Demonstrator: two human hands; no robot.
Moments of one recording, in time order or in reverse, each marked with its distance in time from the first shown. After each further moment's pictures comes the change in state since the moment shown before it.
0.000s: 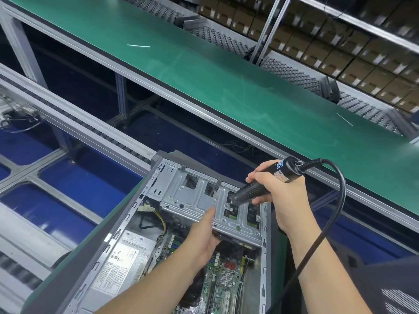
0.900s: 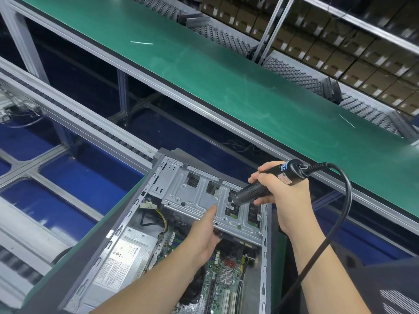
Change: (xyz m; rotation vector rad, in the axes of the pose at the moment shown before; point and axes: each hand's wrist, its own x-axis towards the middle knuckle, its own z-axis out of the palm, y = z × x) left_hand -0.004 0.002 0.002 0.004 -0.003 -0.009; right_hand -0.009 -0.002 -0.001 0.034 -0.005 -0.041
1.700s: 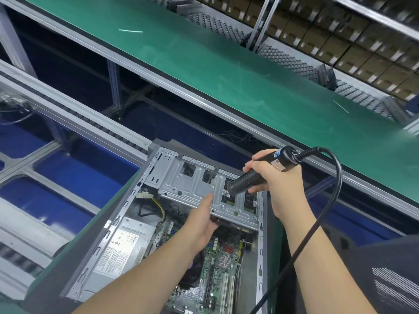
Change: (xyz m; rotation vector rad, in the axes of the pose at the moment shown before) left_hand 0.009 -0.002 -0.005 -0.015 0.012 -0.007; right_hand -0.005 0.000 0.001 0.007 0.016 0.027
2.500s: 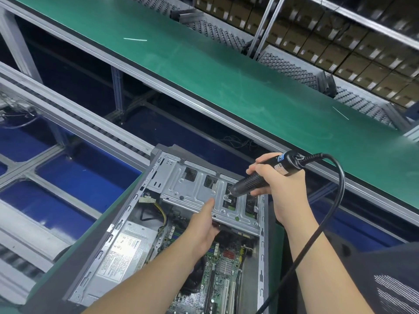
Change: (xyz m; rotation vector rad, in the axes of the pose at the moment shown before) left_hand 0.007 -0.005 -0.005 0.007 -0.013 0.009; right_hand 0.004 0.001 -0.003 0.018 0.030 -0.025
